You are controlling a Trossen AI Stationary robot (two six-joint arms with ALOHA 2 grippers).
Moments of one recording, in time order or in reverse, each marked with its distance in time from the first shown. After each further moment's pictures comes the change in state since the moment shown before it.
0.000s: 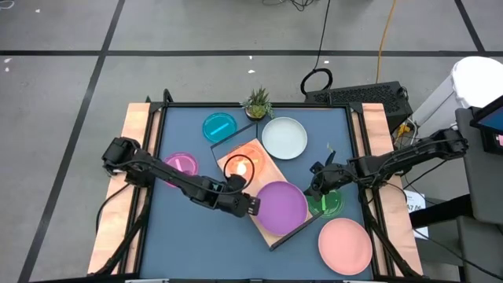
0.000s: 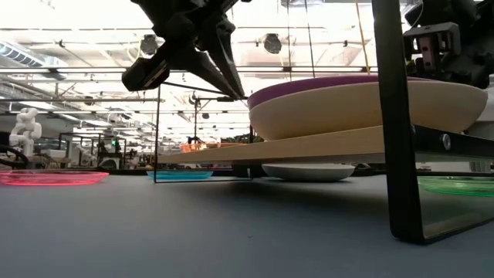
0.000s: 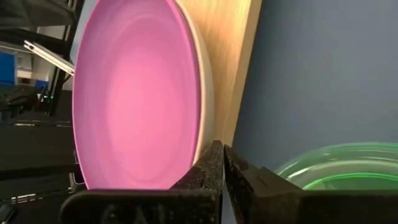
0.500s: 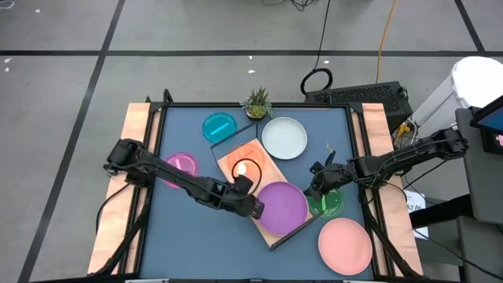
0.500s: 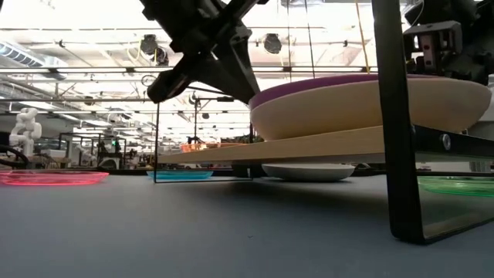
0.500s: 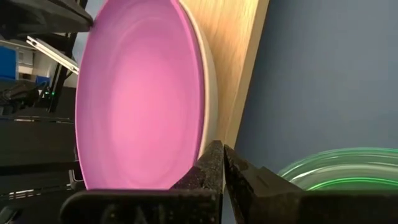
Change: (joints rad) left arm 0.014 0.053 -0.001 0.110 -0.018 0.216; right arm 0.000 0.001 0.000 0.011 -0.008 -0.023
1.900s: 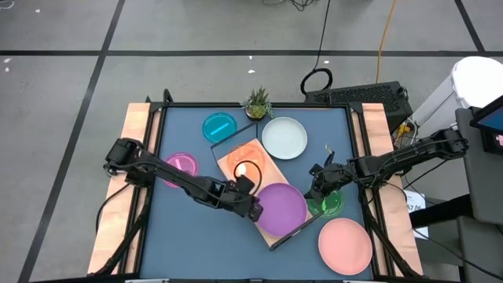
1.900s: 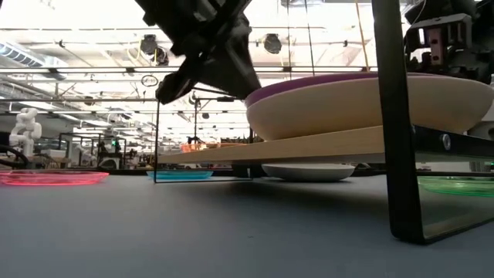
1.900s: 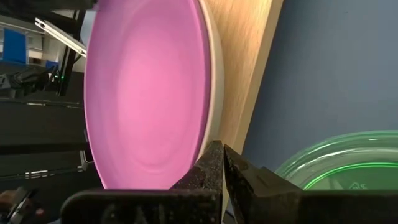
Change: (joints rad) left arm 0.004 -0.018 -0.045 0.081 0.011 0.161; right arm 0.000 -0.001 0.001 0.000 -0.077 -0.002
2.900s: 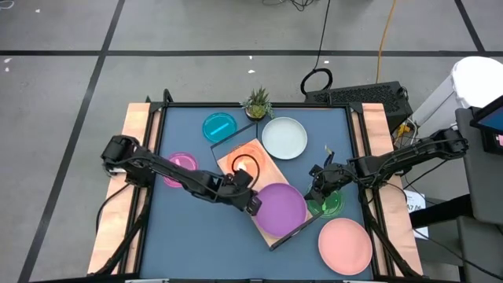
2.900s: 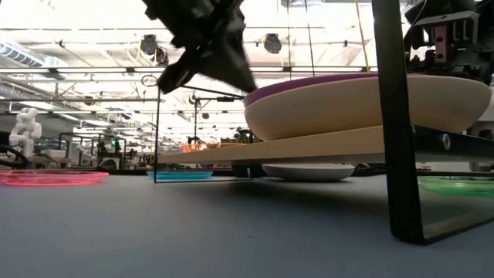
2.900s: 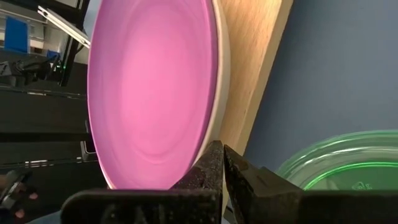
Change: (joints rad) left arm 0.034 -0.052 0.001 -0.067 -0.008 0.043; right arm 0.000 0.000 0.000 0.004 -0.024 -0.032
